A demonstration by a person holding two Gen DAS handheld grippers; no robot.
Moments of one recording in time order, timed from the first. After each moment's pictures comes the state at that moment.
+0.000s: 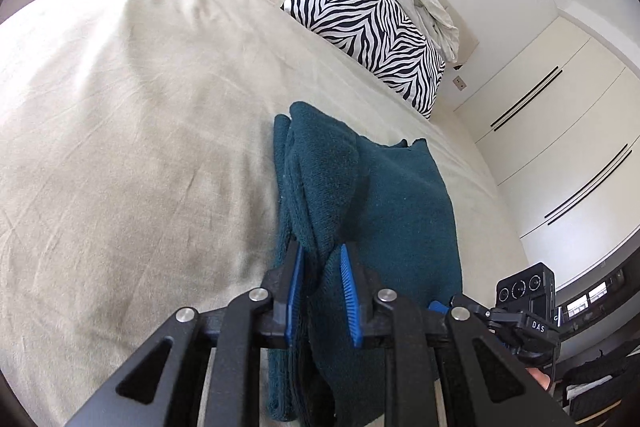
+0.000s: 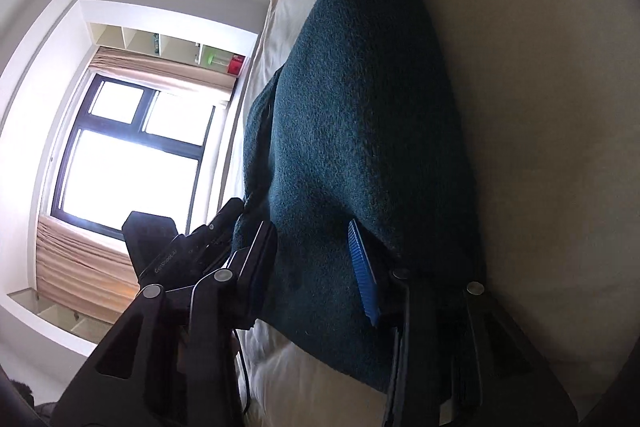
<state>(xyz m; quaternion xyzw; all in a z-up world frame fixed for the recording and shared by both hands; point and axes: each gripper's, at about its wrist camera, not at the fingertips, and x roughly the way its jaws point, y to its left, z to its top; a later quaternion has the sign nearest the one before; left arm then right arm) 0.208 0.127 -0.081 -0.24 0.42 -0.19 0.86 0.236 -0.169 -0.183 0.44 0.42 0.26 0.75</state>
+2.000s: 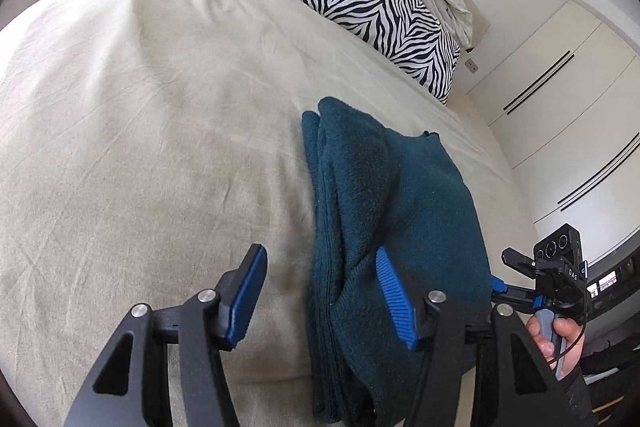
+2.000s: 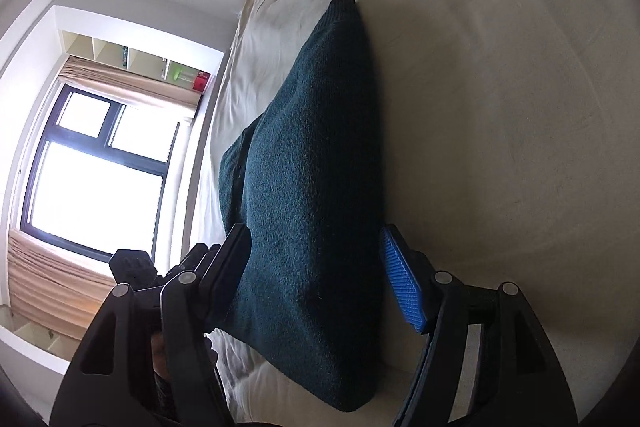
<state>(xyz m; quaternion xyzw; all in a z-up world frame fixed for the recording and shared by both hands) 0.239 0.147 -0.099 -0.22 0.47 -0.19 0.83 0.282 -0.201 -0.166 0.40 0.47 0.20 0.76</state>
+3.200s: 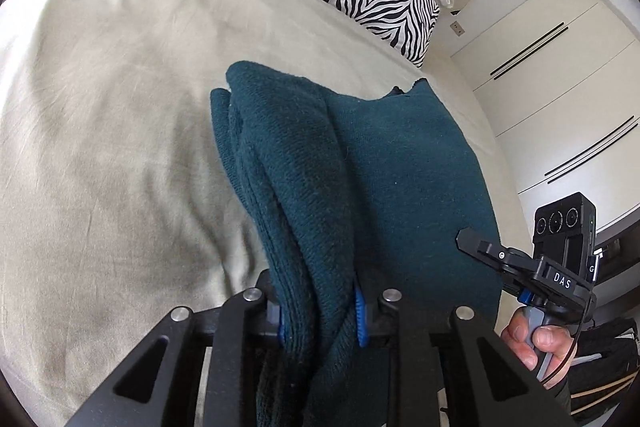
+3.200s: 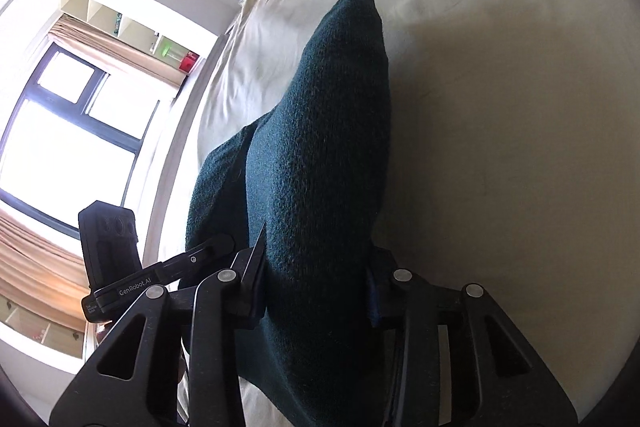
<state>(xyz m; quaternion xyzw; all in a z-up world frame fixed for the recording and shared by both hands) 0.270 0.065 -0.064 -0.20 0.51 -0.23 0.81 0.282 -0.180 -0.096 0.31 0.45 0.18 0.82</state>
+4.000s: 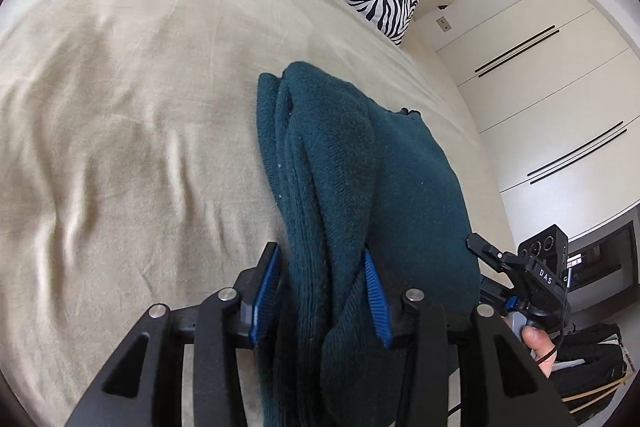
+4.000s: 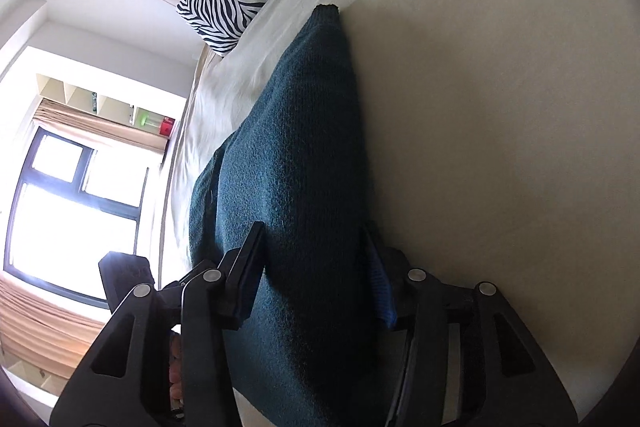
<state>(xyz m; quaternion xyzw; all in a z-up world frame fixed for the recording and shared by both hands) 0.255 -0.010 -0.105 -0.23 0.51 -0.25 0.79 0.184 -0.349 -0.138 0.40 0.41 0.08 0.82</state>
